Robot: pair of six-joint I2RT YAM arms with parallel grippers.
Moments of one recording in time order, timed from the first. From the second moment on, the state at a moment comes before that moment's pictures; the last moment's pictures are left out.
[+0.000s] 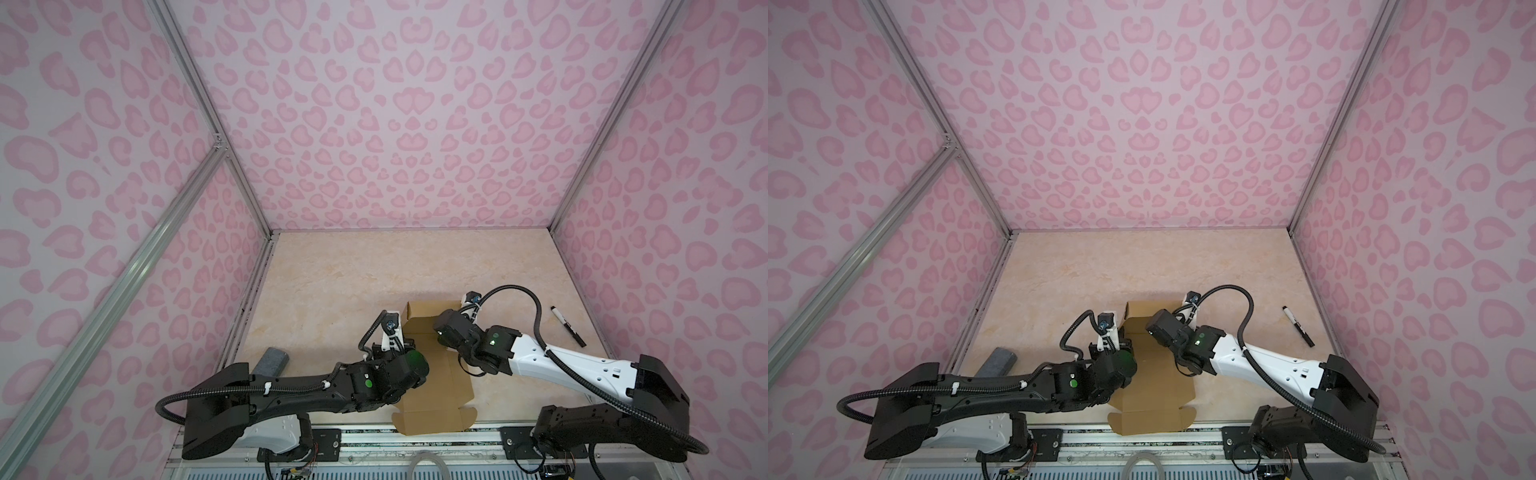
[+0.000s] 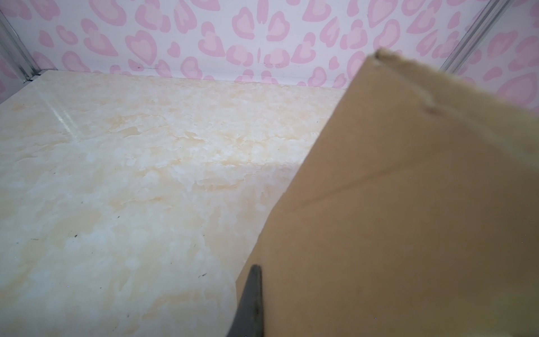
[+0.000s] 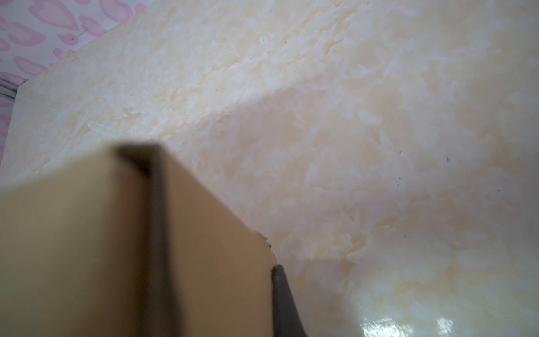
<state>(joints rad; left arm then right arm) -1.27 1.31 0.67 -0.06 -0.98 -0.76 0.96 1.33 0.87 -0.54 0.55 1.14</state>
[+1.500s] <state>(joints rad) -1.15 1.21 0.53 0.07 -0.91 -0.60 0.92 0.90 0.85 -0.60 0.64 0.84</state>
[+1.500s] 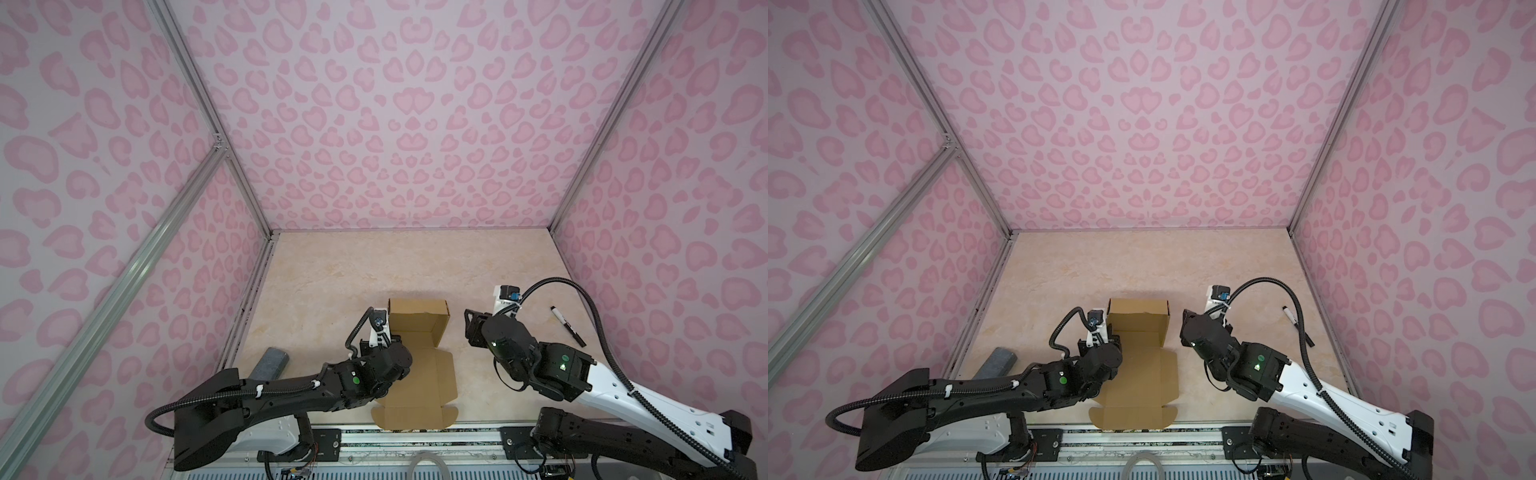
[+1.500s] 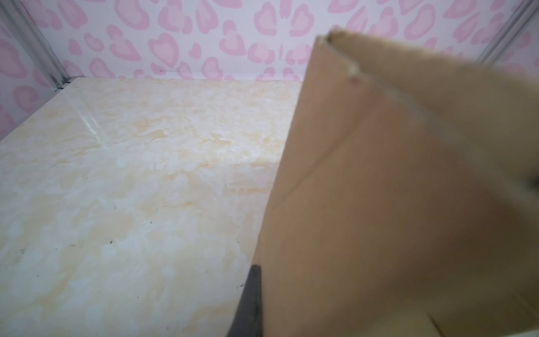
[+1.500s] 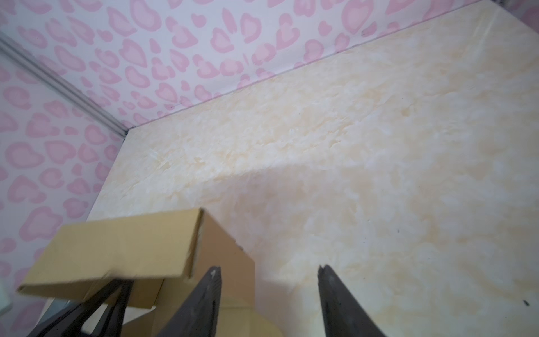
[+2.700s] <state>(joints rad) -1.12 1.04 0.41 0.27 -0.64 -0.32 0.59 1.38 0.74 0.10 -0.48 0.87</state>
